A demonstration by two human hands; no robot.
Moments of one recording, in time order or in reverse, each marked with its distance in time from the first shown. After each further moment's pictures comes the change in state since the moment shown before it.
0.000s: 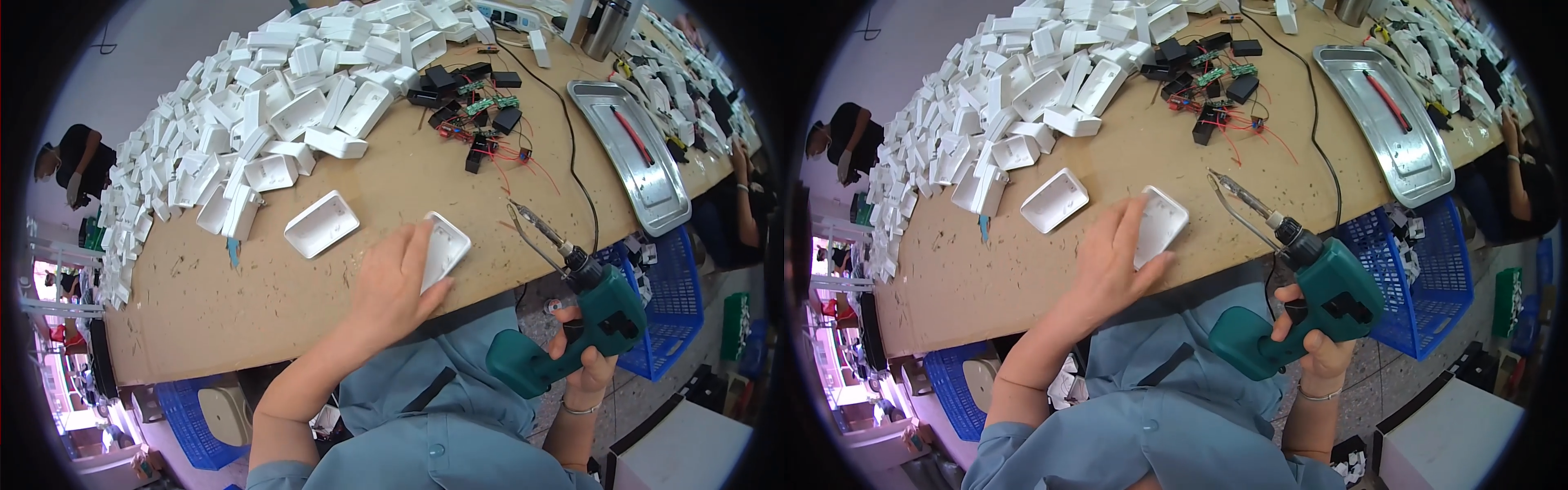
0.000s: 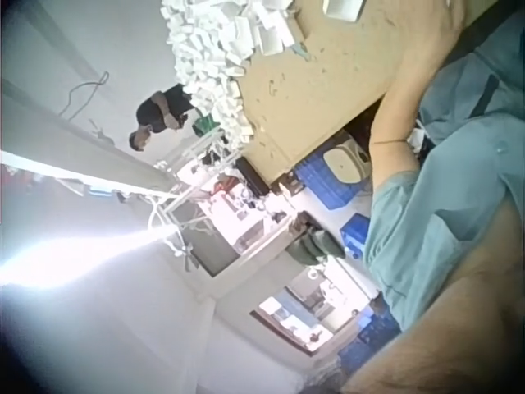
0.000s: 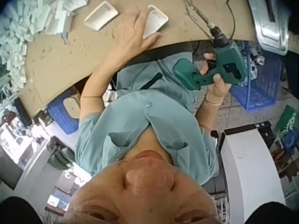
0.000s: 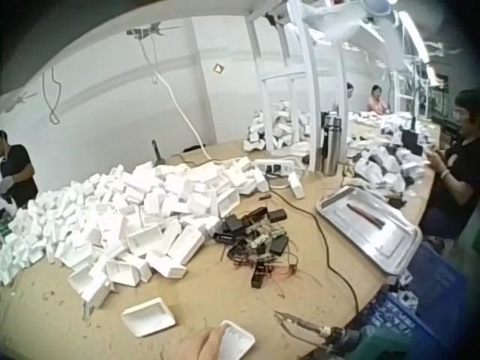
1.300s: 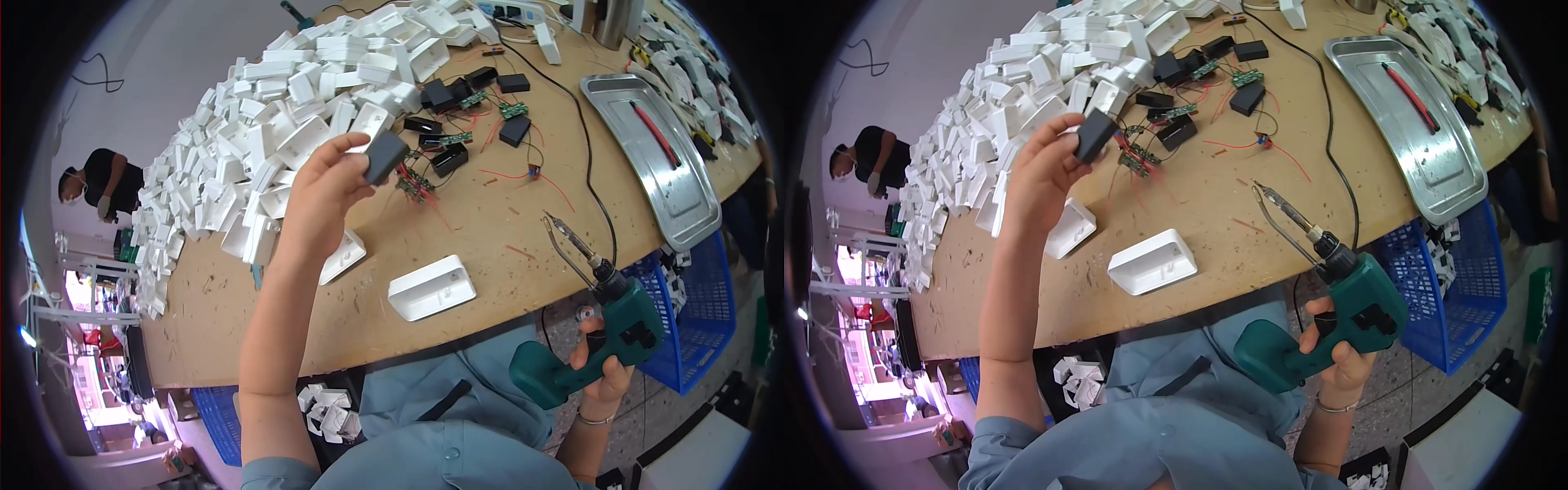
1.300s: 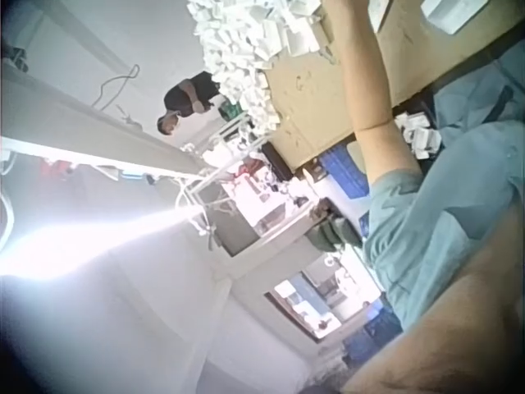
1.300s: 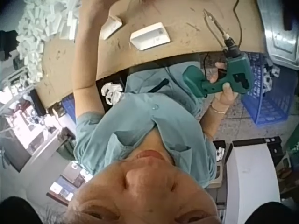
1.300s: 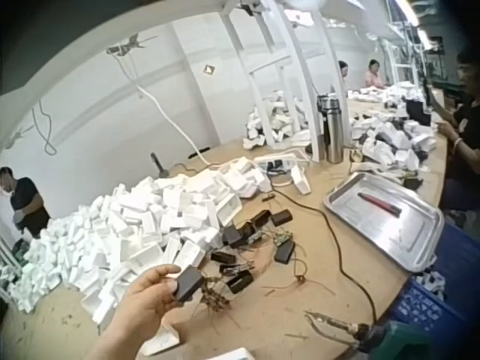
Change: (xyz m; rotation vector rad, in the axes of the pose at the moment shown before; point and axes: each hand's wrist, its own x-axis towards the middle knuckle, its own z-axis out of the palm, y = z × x) left_hand 0.117 -0.044 -0.053 -1.064 0.022 -0.556; right_hand 0.007 0.010 -0.036 0.165 0.093 -0.003
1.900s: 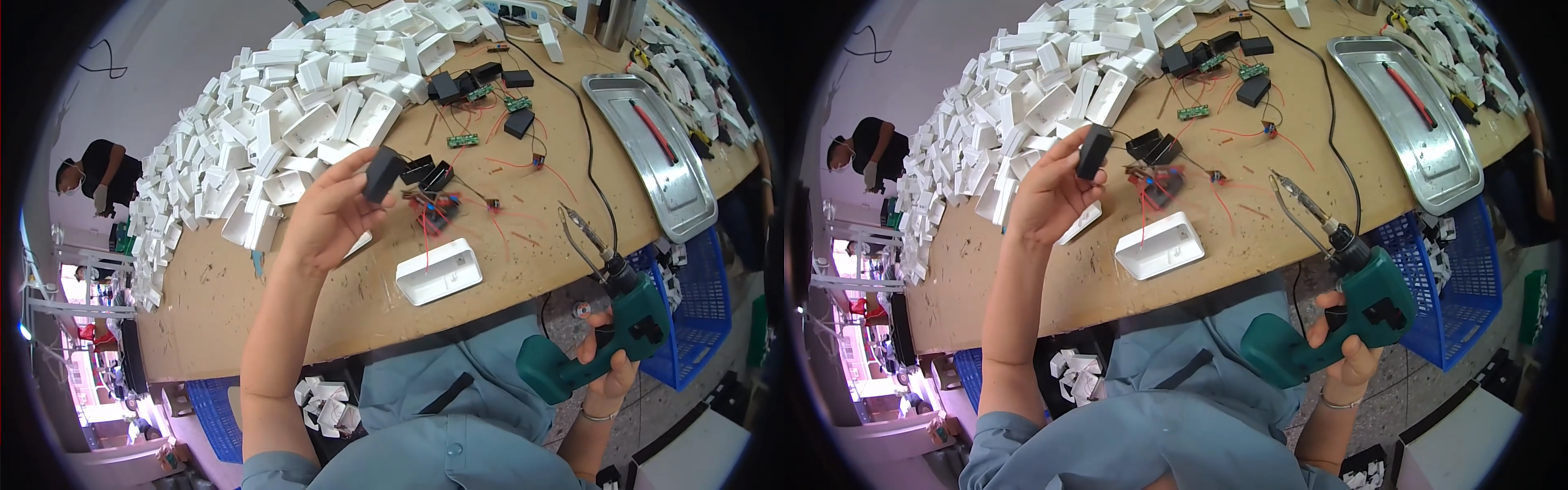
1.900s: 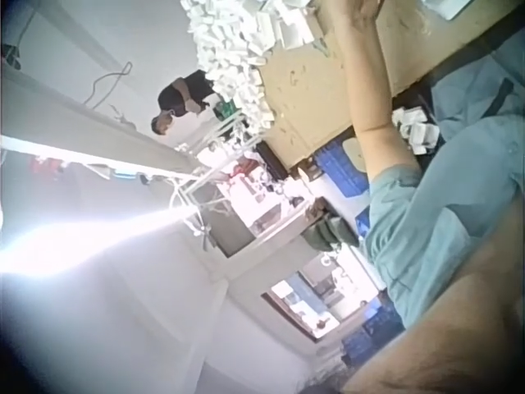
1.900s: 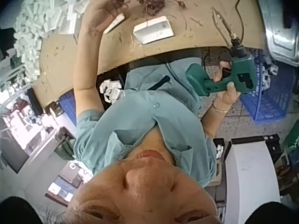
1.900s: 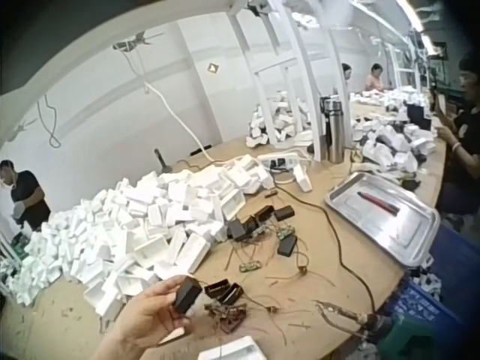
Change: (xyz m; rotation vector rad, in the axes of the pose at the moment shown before) left_hand -0.027 -0.023 -0.030 -0.381 -0.233 -0.129; right_hand -0.010 -0.003 0.008 -0.029 0.021 -0.001
